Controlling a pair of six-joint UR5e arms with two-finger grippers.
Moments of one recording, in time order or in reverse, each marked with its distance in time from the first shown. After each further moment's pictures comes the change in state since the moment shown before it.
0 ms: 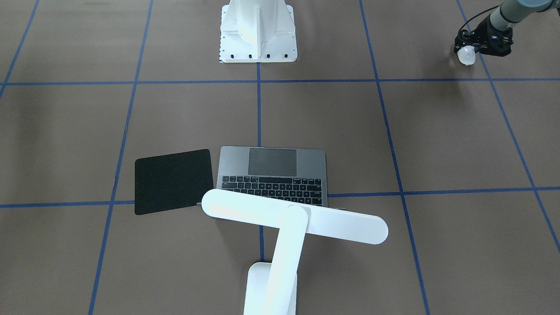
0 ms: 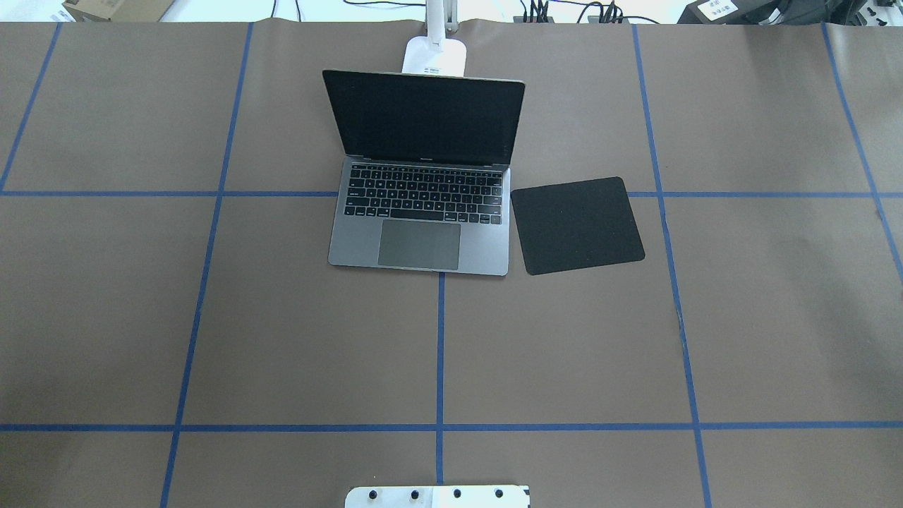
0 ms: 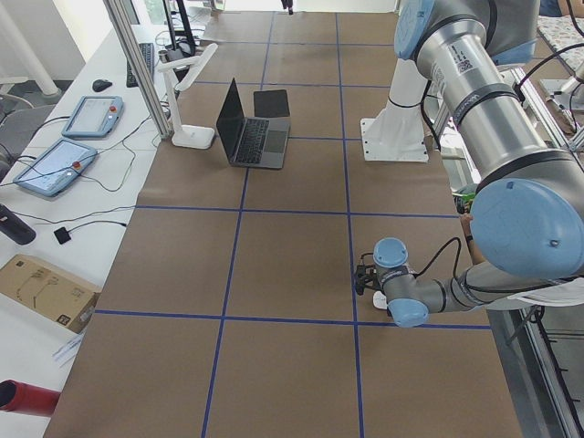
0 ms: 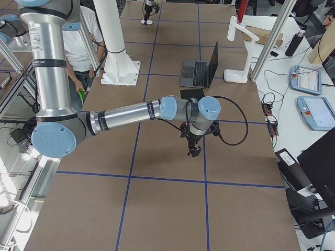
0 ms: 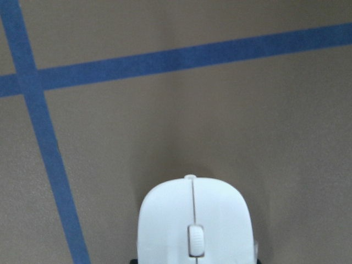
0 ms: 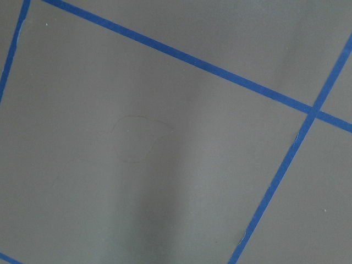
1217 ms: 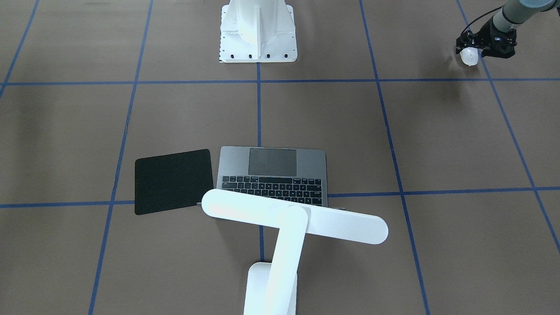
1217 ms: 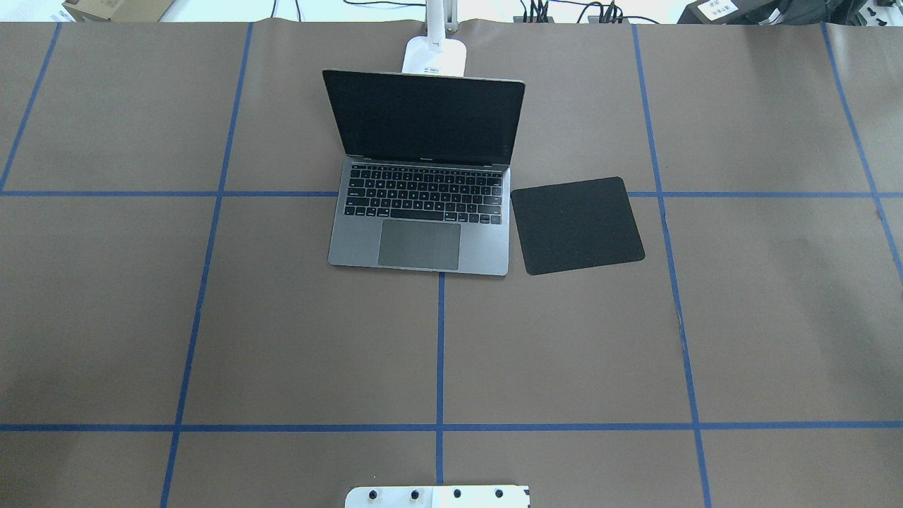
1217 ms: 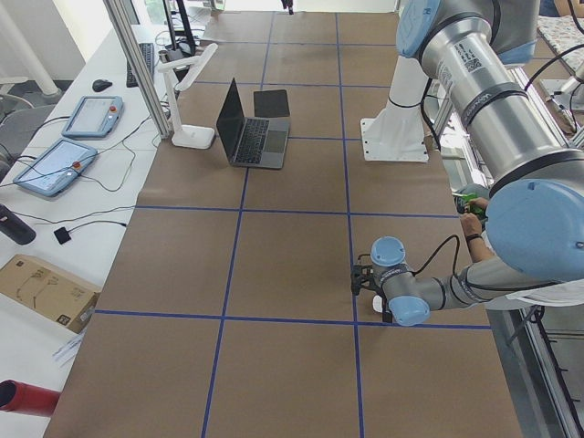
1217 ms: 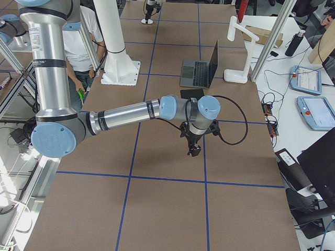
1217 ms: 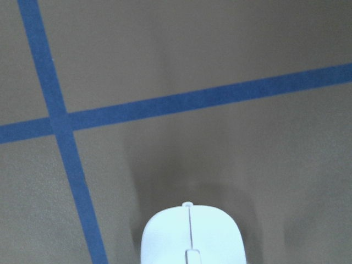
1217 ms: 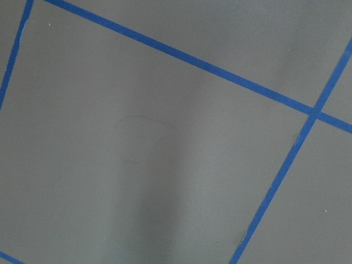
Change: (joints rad) left arm -0.047 0.000 -0.015 0.079 0.000 0.080; right arm -0.001 -0.003 0.007 0.000 -0.001 0.000
